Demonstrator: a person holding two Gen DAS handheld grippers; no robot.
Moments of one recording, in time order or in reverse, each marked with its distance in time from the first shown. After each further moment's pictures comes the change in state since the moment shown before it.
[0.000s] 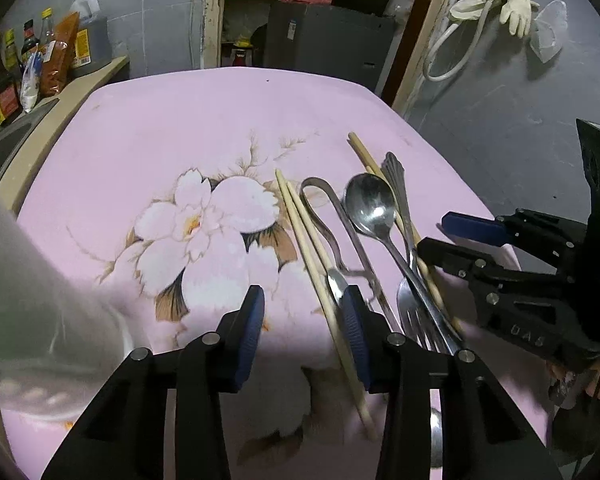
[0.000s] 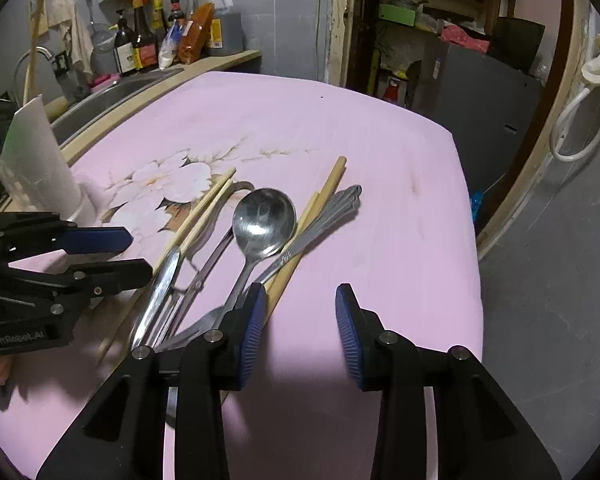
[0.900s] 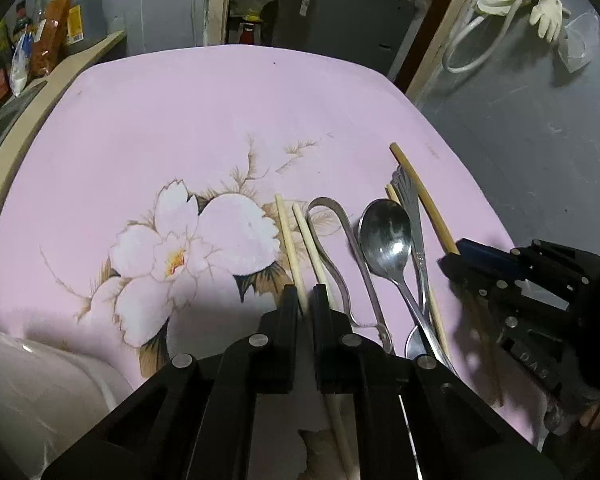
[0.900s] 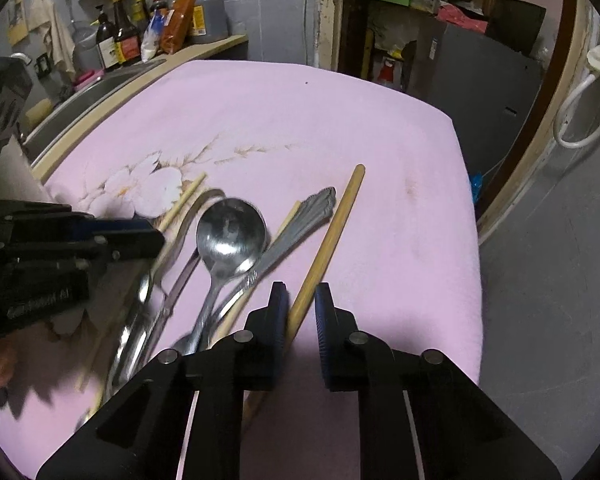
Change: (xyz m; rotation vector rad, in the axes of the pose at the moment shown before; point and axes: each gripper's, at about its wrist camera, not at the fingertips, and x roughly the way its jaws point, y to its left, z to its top) left arm 0.032 0.002 0.036 -0.057 0.098 -0.015; right arm 0.009 -0.019 0.010 0.021 0.063 -0.012
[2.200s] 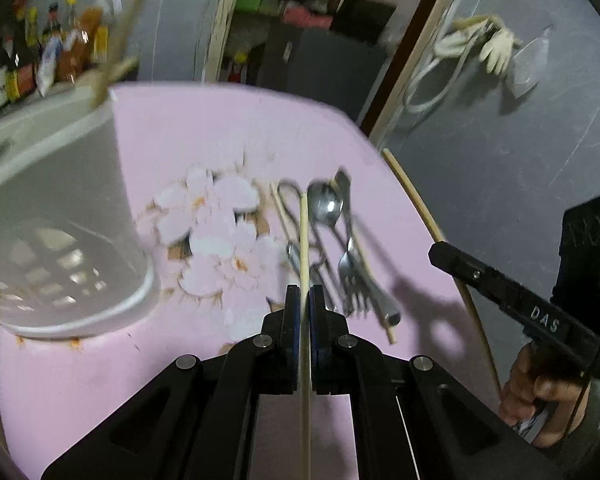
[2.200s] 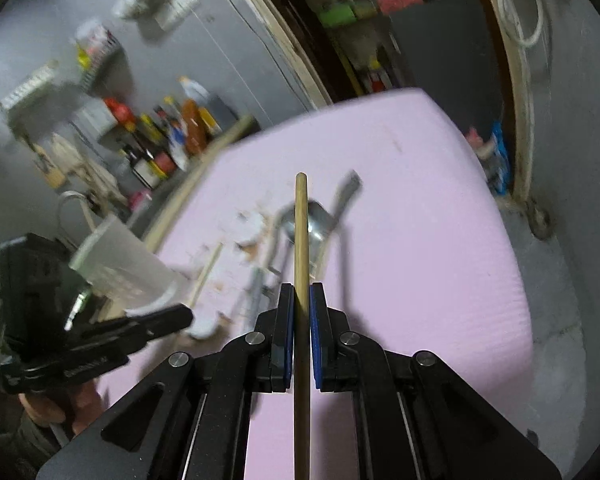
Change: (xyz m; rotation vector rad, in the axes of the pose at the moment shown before) left arm -0.101 -0.012 -0.076 -0.012 -0.223 -0.094; right arm -0.084 0.004 -0.065 0.410 -0.336 0.300
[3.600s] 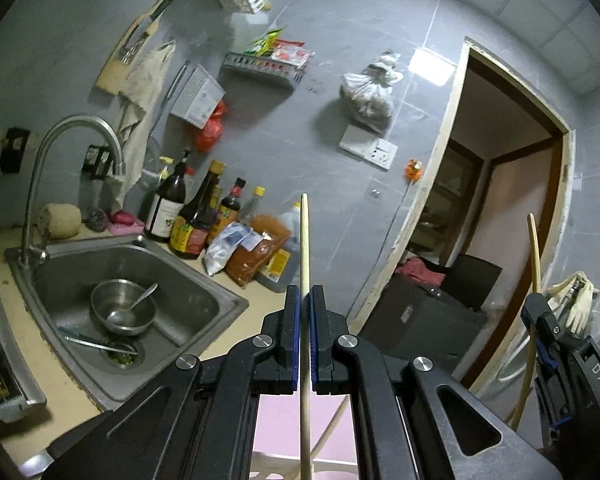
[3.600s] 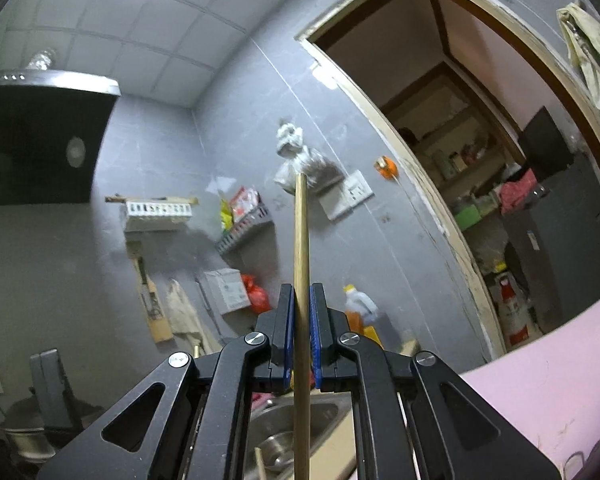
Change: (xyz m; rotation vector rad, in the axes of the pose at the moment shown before) left arm -0.158 0.201 0.062 -0.333 -0.844 0.303; right arm 0.072 0.197 0.073 -0.101 -0.733 0.344
